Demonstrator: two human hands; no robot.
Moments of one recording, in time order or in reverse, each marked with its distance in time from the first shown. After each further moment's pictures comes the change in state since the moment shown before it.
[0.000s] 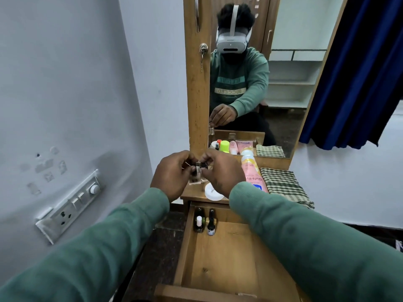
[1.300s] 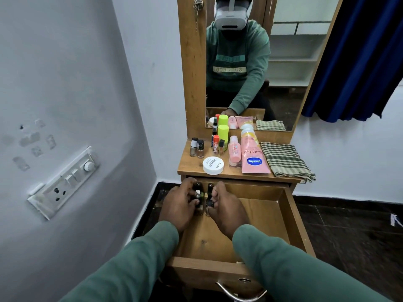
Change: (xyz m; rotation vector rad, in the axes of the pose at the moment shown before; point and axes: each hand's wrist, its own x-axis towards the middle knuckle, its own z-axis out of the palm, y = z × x) left_hand -0.114 -0.050 0.080 0.001 -0.210 -0.291; right_hand -0.135 0.077 0.088 0.046 -0.154 0.194
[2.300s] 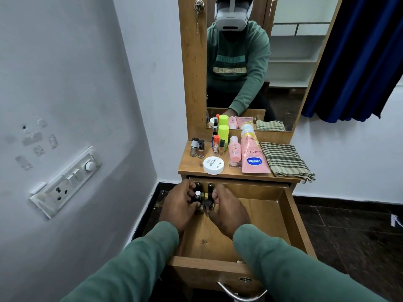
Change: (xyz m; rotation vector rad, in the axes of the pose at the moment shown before) left_hand -0.003 -0.004 0.001 -0.010 0.024 -0.006; right_hand -0.005 -0.005 -0.006 -0.061 -0.033 0.011
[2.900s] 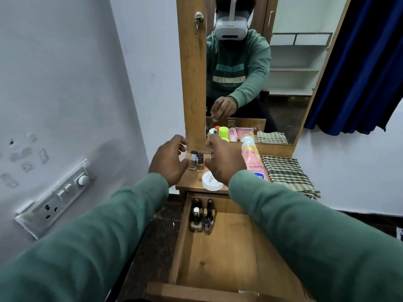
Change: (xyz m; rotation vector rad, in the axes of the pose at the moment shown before) left_hand 0.115 0.055 -0.073 0.107 0.151 0.191; right_hand 0.119 -0.074 -0.093 -0.020 0.164 -0.108
